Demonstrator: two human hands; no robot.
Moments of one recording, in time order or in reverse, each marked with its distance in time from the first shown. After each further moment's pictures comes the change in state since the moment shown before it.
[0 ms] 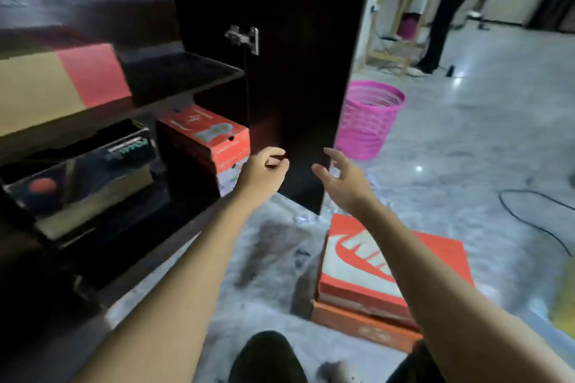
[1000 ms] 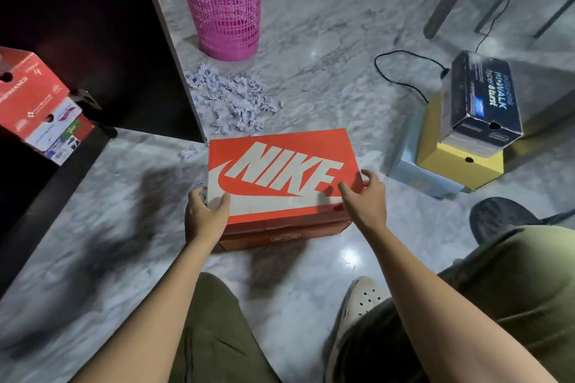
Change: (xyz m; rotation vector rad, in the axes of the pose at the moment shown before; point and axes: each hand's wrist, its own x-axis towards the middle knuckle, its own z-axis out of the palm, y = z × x) left_hand -0.095 -0.139 0.191 0.239 -0.243 -0.414; right_hand -0.163 0.274 -0.080 -0.023 0.500 0.801
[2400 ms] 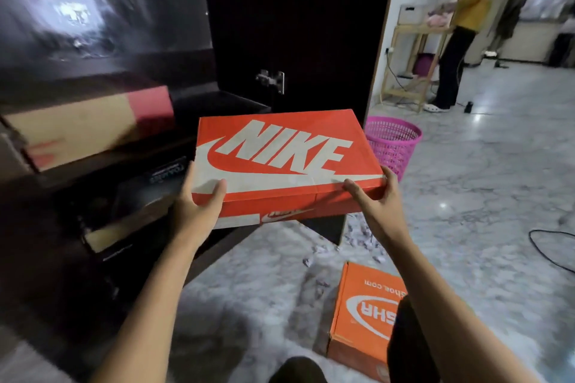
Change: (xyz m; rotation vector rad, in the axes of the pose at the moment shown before) left_hand -0.095 0.037 -0.330 -0.407 0.645 0.290; right_hand -0.129 -0.285 0.062 0.557 -0.467 -0.780
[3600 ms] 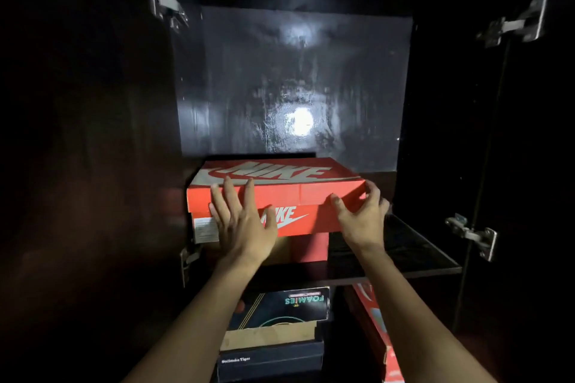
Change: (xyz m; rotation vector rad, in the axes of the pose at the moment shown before) left_hand 0.219 0.066 -0.102 0.920 0.771 0.149; right_hand 0.193 -0.162 0.365 0.165 -0.428 -0.239
